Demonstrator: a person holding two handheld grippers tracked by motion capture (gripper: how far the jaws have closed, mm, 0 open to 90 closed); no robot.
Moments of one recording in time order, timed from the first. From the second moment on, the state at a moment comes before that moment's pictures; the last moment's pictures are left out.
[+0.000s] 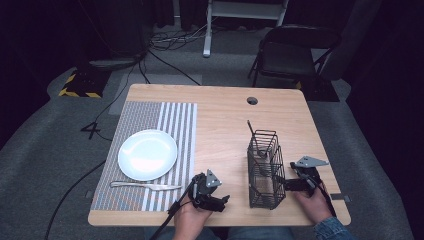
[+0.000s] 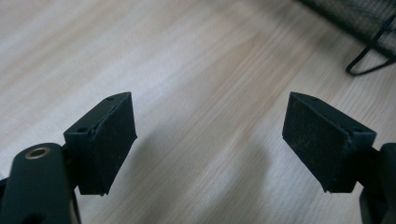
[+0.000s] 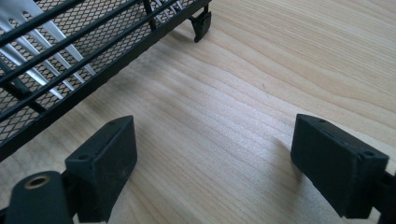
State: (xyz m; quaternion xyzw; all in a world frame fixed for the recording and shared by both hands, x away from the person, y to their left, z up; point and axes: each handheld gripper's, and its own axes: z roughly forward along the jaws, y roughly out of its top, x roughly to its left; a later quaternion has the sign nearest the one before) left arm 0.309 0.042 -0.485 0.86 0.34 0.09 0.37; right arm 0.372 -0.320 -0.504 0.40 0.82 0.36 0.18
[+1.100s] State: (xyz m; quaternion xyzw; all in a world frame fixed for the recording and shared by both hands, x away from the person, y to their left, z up) left arm 0.335 0.062 -0.399 0.83 0.33 0.09 0.43; right arm 0.372 -0.321 -0.504 0.40 0.82 0.36 0.18
